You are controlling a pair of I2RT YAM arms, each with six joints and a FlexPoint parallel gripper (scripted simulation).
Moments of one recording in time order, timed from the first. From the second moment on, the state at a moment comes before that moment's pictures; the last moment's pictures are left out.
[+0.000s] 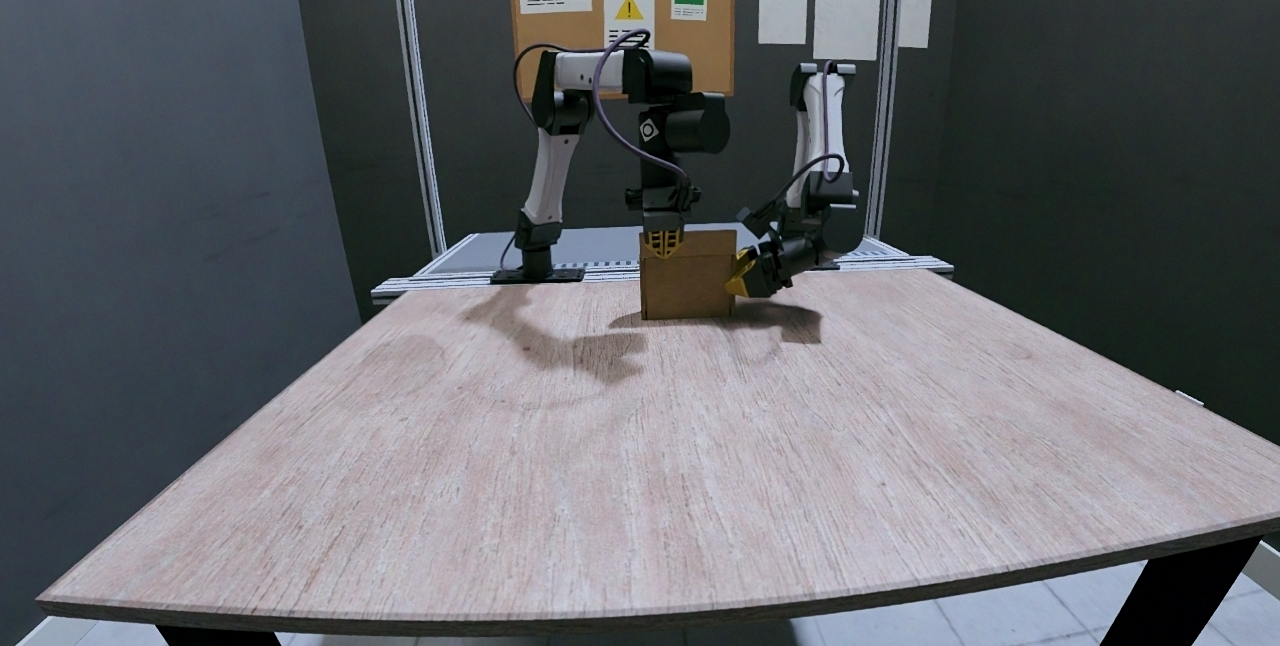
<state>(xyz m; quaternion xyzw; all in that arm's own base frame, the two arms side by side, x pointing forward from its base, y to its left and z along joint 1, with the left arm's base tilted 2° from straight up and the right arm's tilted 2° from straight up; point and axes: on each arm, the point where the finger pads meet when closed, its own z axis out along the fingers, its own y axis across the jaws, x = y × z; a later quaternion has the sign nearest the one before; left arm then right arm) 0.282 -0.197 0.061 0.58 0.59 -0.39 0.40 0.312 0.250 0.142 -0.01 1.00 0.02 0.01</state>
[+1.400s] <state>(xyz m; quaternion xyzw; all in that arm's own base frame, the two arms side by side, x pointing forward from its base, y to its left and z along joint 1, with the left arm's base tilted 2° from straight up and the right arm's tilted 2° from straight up) 0.282 -0.197 0.061 0.58 0.59 -0.39 0.40 0.287 0.246 0.141 0.00 1.00 0.01 0.00</state>
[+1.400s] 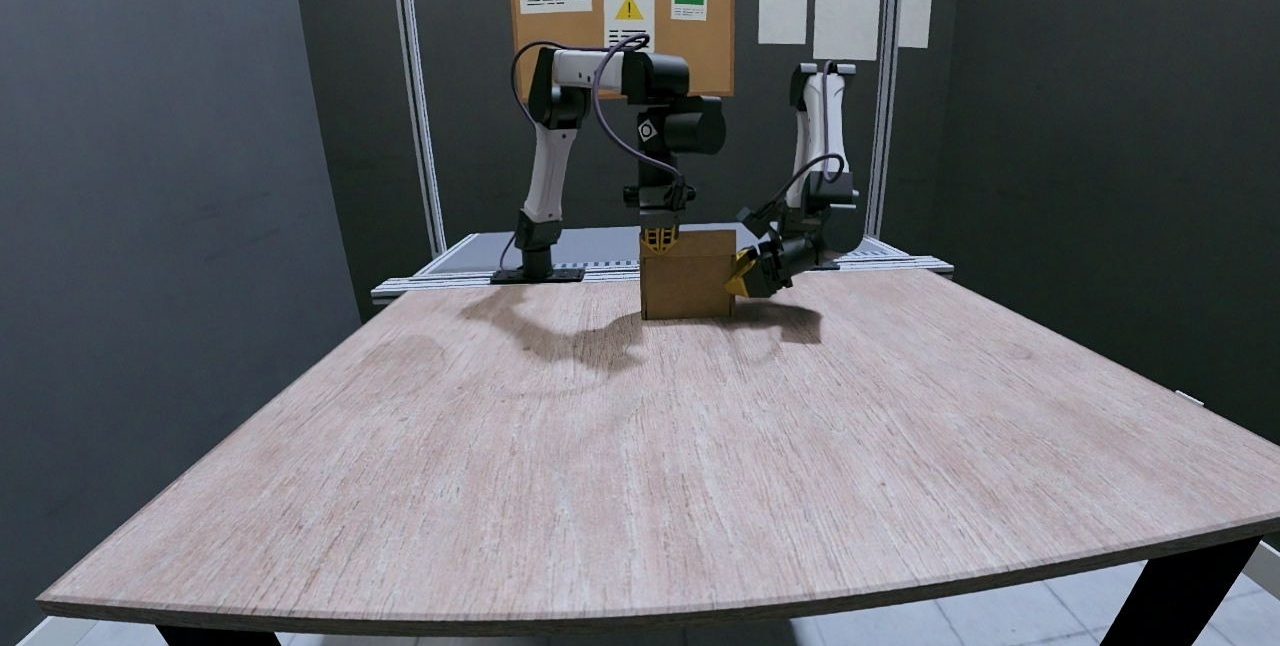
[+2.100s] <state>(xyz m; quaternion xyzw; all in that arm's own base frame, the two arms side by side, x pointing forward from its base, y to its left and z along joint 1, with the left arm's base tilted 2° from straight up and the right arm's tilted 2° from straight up) 0.282 -0.197 0.061 0.58 0.59 -0.39 0.40 0.276 0.245 0.141 0.00 1.00 0.01 0.00</state>
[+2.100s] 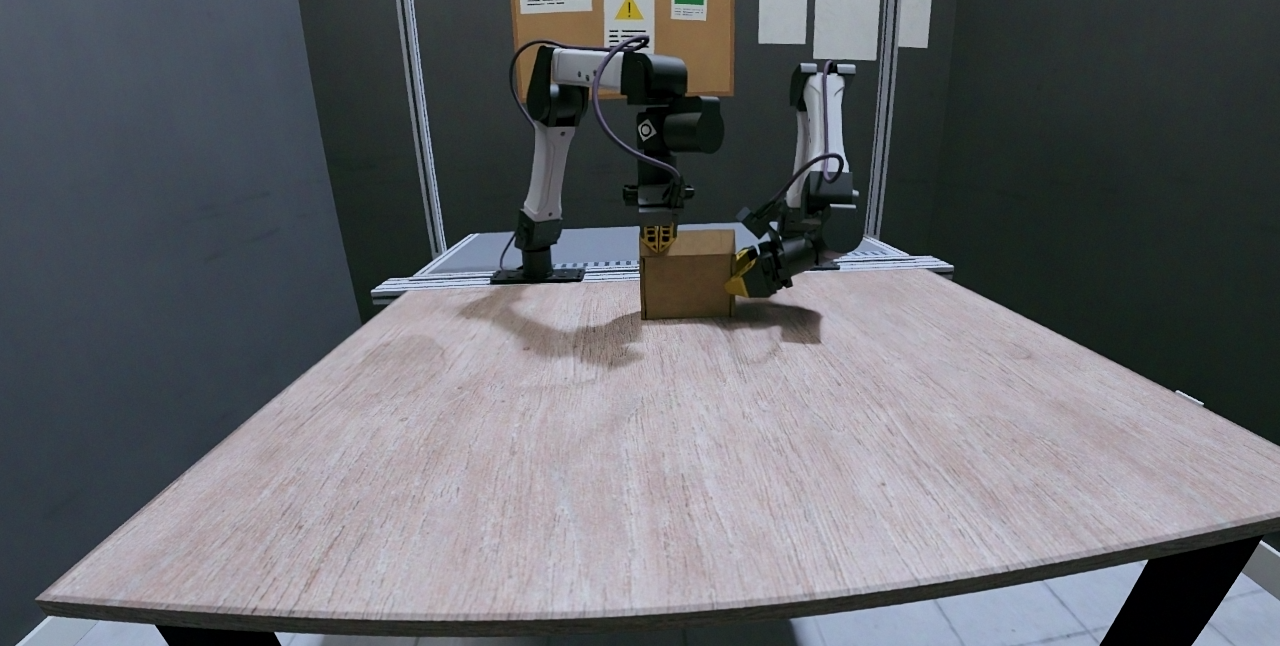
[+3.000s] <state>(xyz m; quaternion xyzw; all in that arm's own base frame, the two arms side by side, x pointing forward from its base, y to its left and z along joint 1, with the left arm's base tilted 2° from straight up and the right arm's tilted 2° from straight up) 0.280 -0.199 0.062 0.59 0.59 -0.39 0.40 0.264 0.241 0.144 0.00 1.00 0.01 0.01</state>
